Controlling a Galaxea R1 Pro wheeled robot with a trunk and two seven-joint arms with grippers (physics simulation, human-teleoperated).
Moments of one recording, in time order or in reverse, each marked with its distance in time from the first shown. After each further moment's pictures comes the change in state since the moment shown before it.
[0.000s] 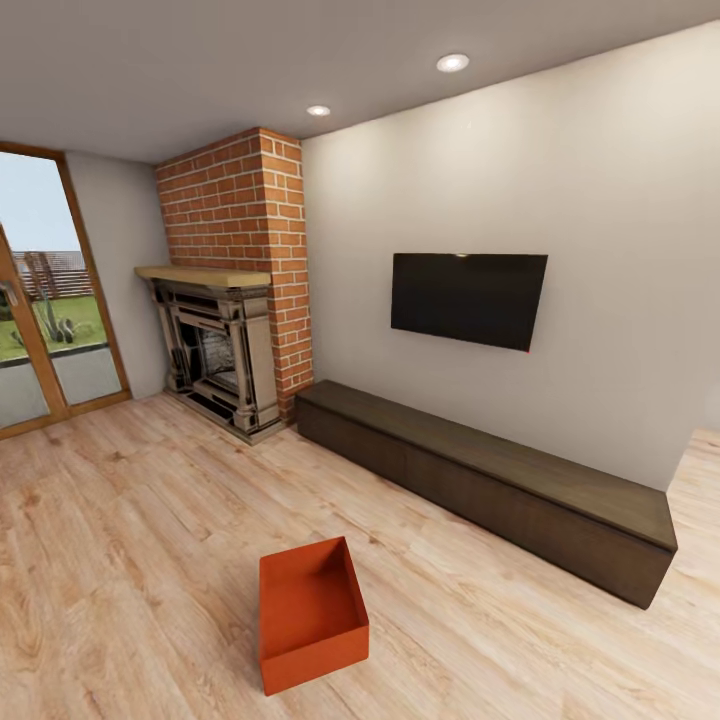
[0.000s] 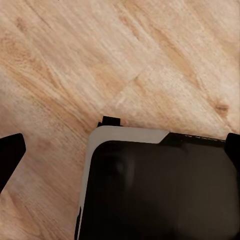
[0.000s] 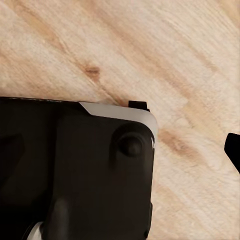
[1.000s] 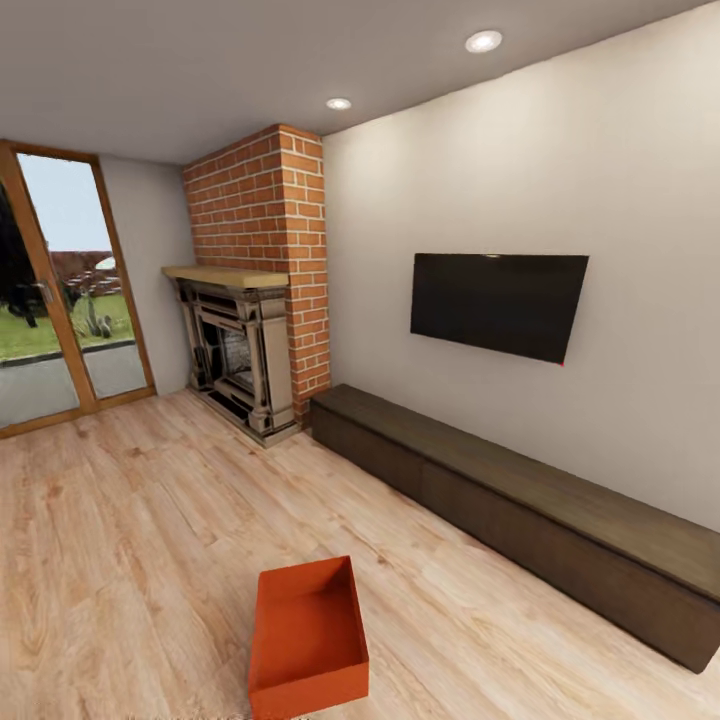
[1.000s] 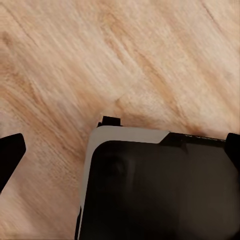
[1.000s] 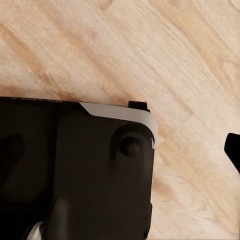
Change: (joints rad) left arm 0.000 0.000 0.000 0.000 -0.002 0.000 0.000; right arm 0.000 0.001 0.000 0.000 0.004 -0.001 0.000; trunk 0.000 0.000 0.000
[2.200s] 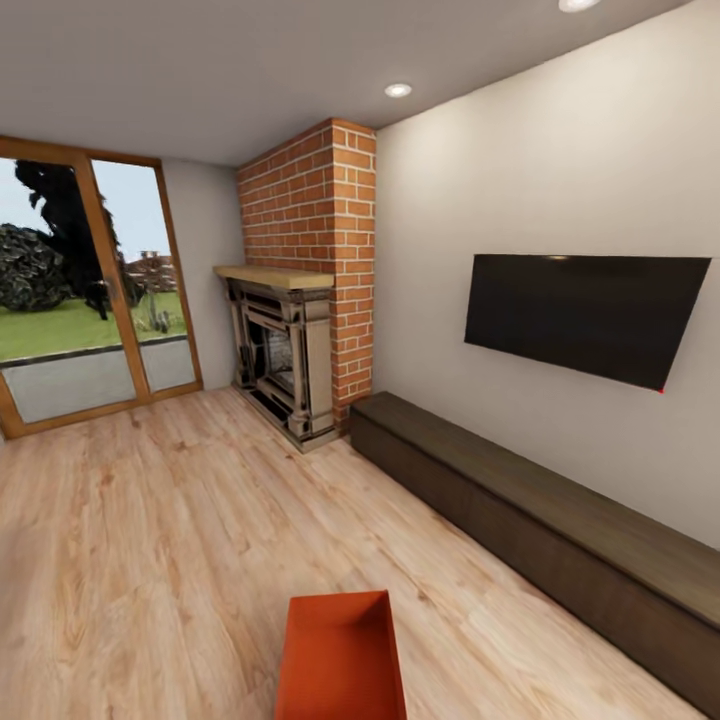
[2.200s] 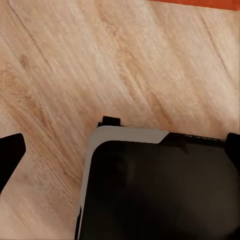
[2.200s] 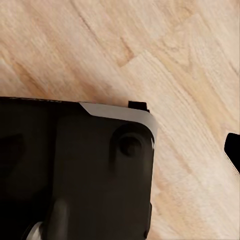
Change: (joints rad) left arm 0.000 0.000 -0.001 0.000 0.000 0.000 0.000; right arm 0.000 -0.001 0.000 0.000 0.000 0.000 0.000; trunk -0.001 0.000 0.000
